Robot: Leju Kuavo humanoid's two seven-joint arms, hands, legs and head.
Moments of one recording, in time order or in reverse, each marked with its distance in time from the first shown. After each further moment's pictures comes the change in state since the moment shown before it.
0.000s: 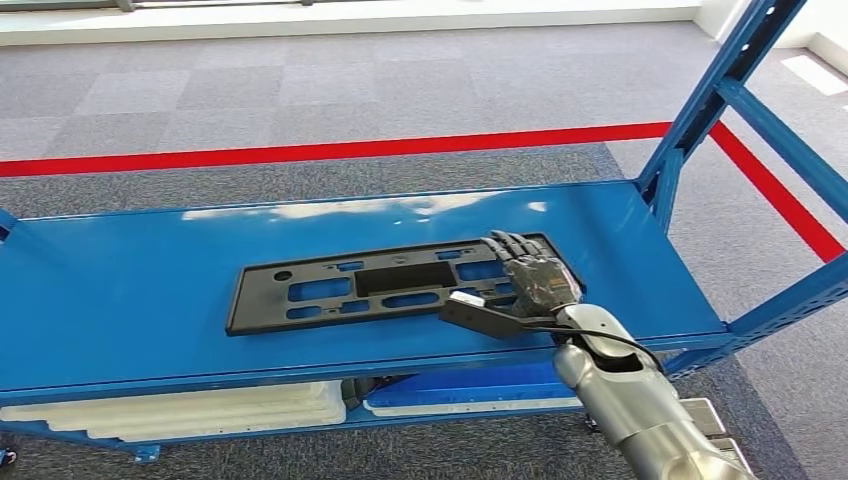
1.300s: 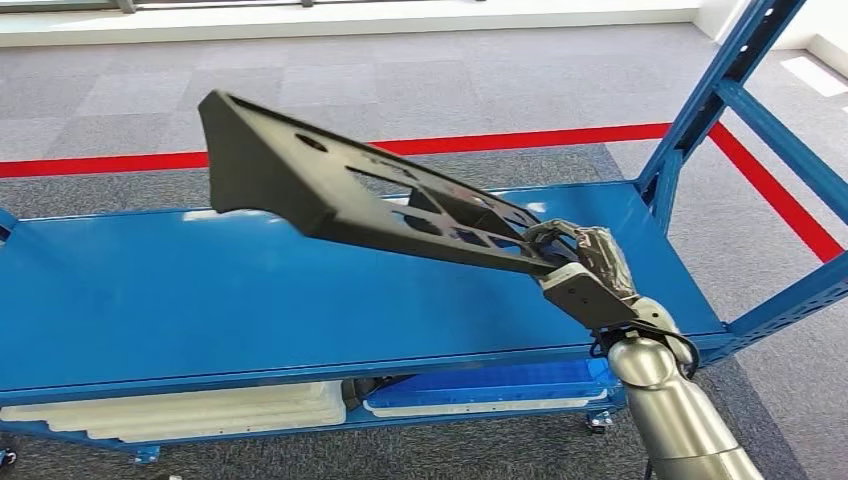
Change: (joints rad) left arm -0.003 -0.016 0.039 0.000 -0.042 -0.023 -0.165; right arm 0.130 -0.019 -0.128 -0.431 -0.668 0.096 -0.192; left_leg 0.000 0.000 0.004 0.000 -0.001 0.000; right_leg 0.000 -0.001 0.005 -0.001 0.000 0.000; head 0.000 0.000
